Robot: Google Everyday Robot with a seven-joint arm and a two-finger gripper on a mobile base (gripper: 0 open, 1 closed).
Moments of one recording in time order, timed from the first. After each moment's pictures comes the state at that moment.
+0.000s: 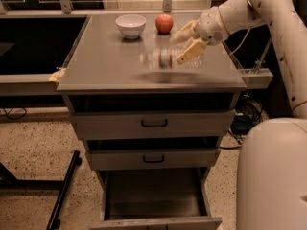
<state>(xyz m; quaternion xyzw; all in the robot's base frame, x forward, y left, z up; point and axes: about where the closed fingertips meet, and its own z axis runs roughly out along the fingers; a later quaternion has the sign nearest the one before) 0.717 -0.096 0.919 -0.66 0.60 0.20 0.41</state>
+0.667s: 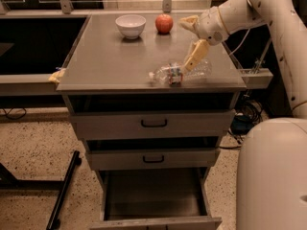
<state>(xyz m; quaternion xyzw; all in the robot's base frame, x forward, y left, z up) 0.717 -0.096 0.919 -0.66 0.60 0.20 0.41</state>
